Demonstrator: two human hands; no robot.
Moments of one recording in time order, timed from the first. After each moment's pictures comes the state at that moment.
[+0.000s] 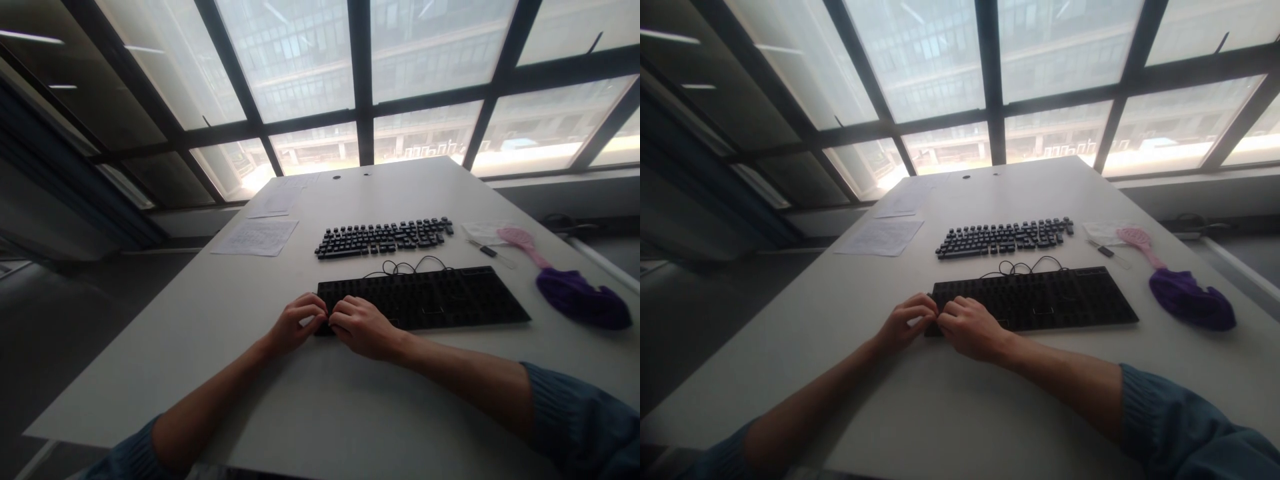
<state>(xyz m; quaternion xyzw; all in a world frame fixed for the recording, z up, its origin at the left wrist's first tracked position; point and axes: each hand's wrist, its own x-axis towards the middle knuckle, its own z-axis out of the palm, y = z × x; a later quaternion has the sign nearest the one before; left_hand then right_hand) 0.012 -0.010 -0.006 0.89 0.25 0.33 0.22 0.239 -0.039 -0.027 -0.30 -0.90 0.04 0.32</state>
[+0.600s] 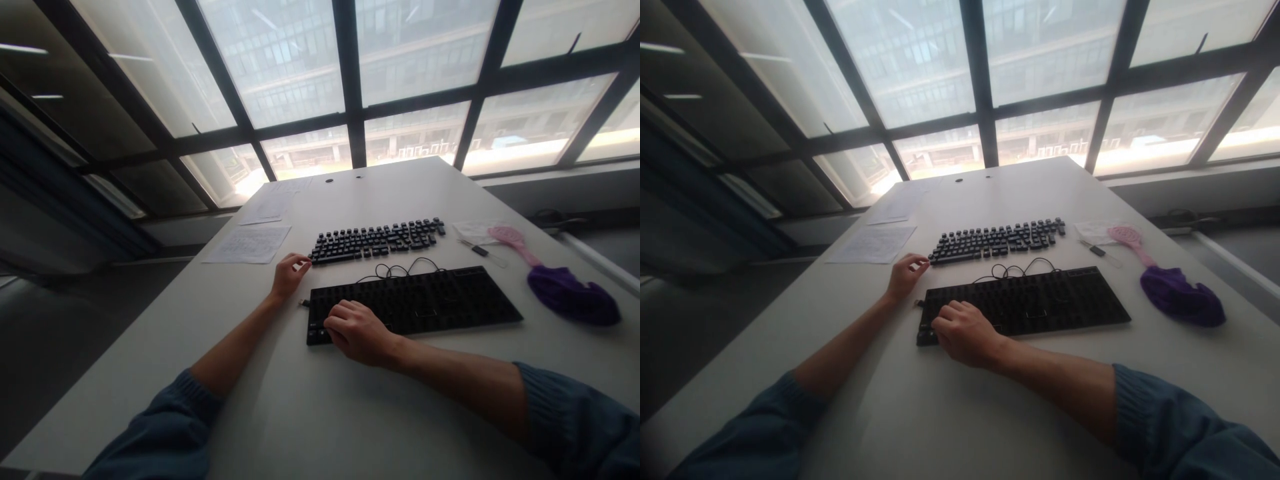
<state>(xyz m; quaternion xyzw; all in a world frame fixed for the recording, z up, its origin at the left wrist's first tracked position) 0.013 0.125 -0.025 0.78 0.47 0.39 0.11 0.239 -0.039 -0.027 -0.32 -0.88 0.03 0.34</state>
